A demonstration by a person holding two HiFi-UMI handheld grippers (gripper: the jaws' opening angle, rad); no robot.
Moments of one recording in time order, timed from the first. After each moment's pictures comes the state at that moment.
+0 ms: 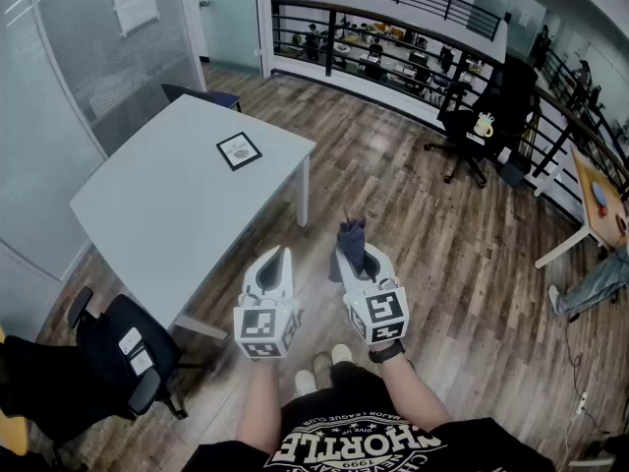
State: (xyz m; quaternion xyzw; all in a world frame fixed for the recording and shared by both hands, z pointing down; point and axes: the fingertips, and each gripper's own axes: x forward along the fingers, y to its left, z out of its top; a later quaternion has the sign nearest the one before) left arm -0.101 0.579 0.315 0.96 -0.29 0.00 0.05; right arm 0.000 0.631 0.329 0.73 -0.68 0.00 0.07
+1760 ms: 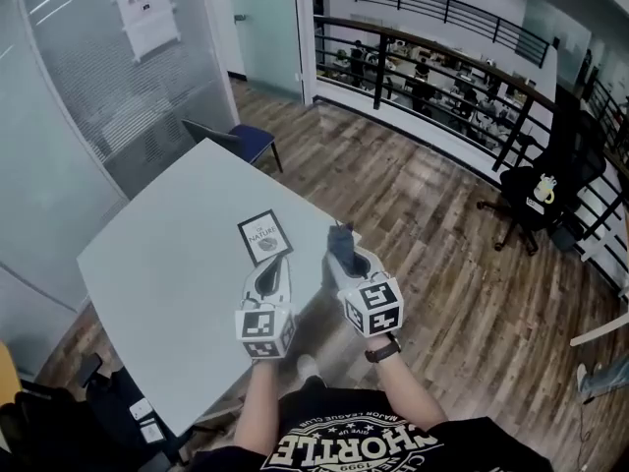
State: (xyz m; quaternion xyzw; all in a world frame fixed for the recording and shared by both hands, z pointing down) left arm 0.073 0.130 0.348 0.93 -0.38 0.03 0.03; right arm 0.177 0.157 0.363 0.65 -0.76 0.07 0.05
